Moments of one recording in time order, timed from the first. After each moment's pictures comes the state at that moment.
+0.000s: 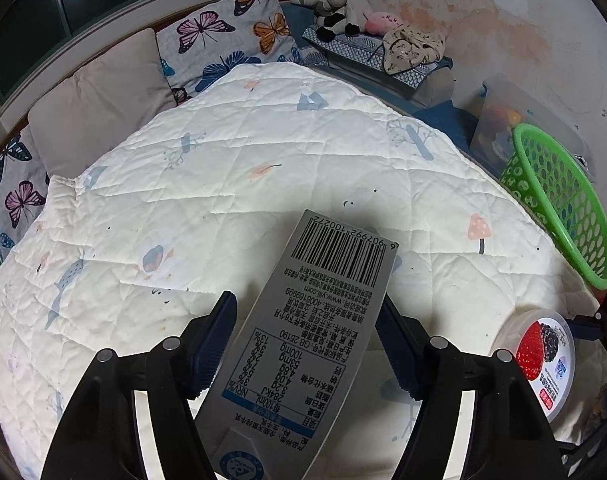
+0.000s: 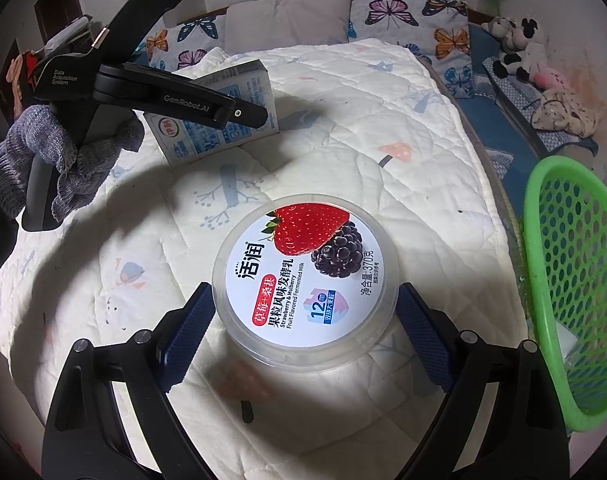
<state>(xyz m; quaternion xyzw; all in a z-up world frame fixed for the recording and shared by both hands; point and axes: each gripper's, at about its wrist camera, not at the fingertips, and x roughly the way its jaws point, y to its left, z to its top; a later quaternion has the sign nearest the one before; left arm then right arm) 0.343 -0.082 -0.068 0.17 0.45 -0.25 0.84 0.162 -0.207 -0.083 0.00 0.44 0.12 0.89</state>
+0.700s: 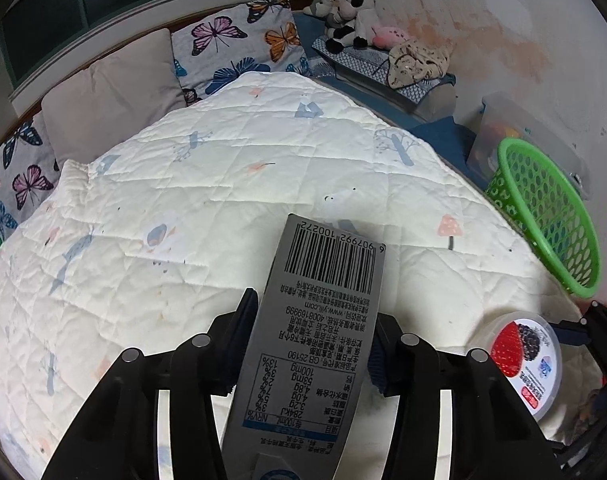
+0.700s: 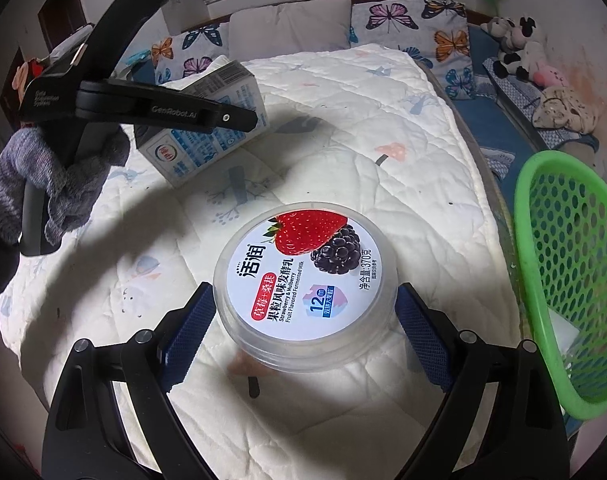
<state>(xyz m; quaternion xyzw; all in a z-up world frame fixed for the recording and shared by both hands) 0.310 -0.072 -0.053 0.13 0.45 -0.24 0.85 0.145 -0.215 -0.076 0.02 0.43 0.13 0.89</state>
